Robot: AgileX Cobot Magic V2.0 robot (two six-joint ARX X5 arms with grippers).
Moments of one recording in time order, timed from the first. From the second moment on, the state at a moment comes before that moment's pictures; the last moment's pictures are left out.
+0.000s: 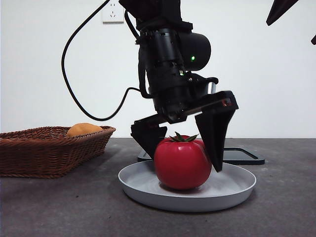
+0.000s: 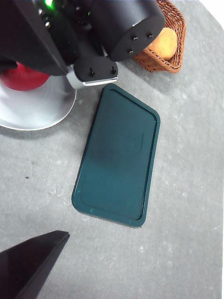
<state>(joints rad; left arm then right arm) -0.80 2.16 1.79 -1.01 0.21 -0.02 0.15 0.93 0.91 -0.52 -0.29 0.10</state>
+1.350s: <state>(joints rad) -0.45 1.49 2.03 -1.31 0.09 0.10 0.15 0.93 0.91 -0.52 -0.29 0.10</state>
